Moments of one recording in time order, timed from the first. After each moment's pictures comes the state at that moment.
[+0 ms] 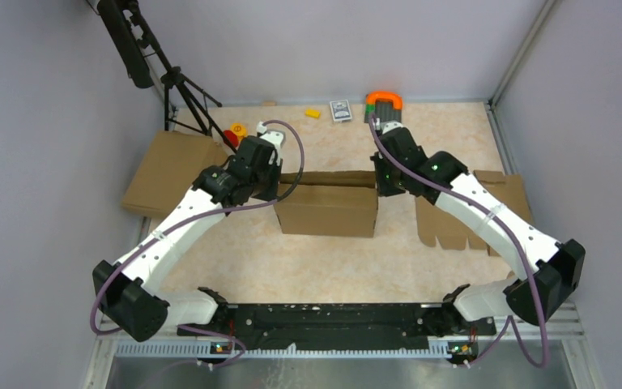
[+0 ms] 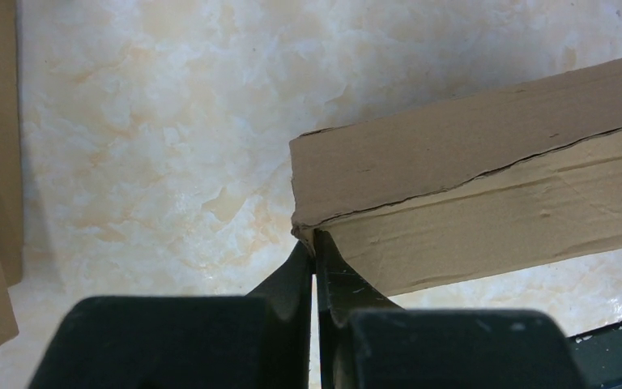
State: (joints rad) left arm -0.57 1.27 1.22 -0.77 -0.14 -0.24; right arm 0.68 1.34 1.36 -0.87 0.25 0.35
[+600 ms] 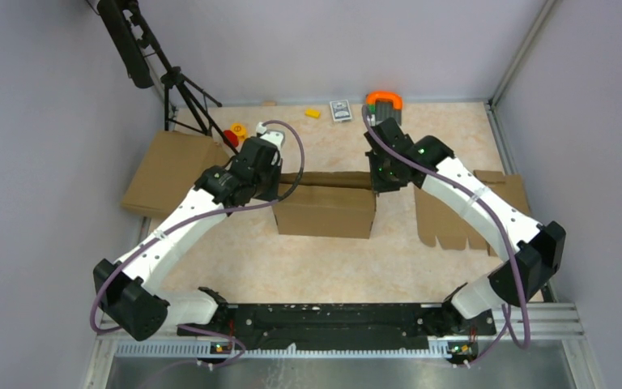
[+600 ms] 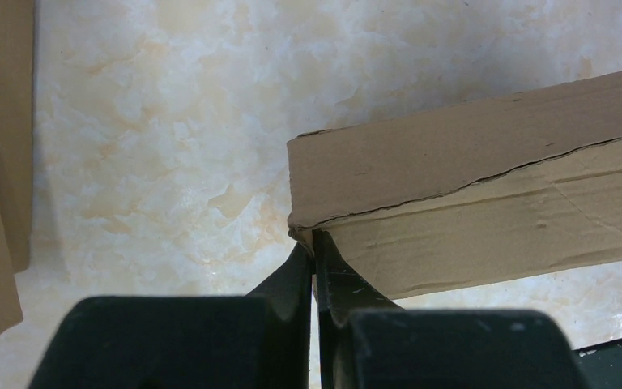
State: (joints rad) left arm -0.59 1.27 1.23 -0.78 -0.19 -0.27; right arm 0.68 1.48 1.49 -1.04 0.22 0.45
